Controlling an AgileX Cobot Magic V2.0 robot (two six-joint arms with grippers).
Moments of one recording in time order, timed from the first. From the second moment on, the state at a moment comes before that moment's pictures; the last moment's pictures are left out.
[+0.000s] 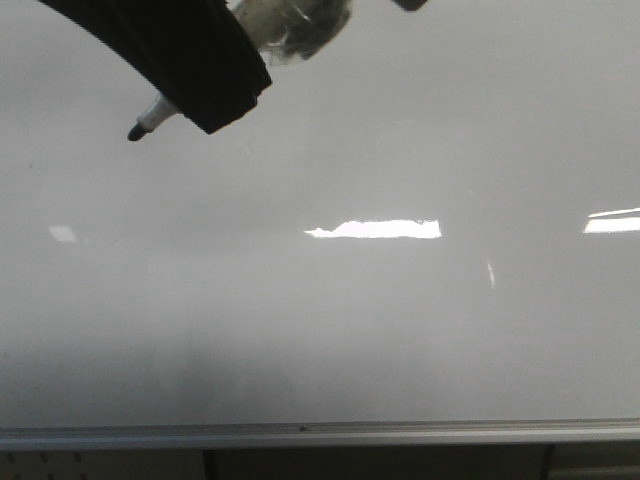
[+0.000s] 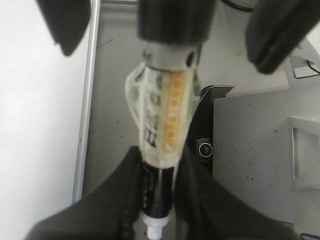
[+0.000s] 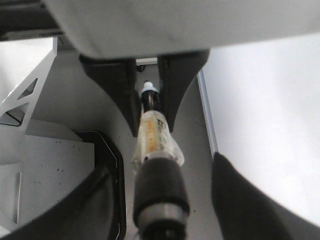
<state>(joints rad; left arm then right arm) -0.69 1.40 -1.26 -0.47 1.14 0.94 0.58 1.27 -1.23 0.56 1.06 -0.98</state>
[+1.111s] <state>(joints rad) -0.63 1.30 -1.31 -0.31 1.14 0.64 0.58 1.25 -1.23 0.36 1.05 -0.74</state>
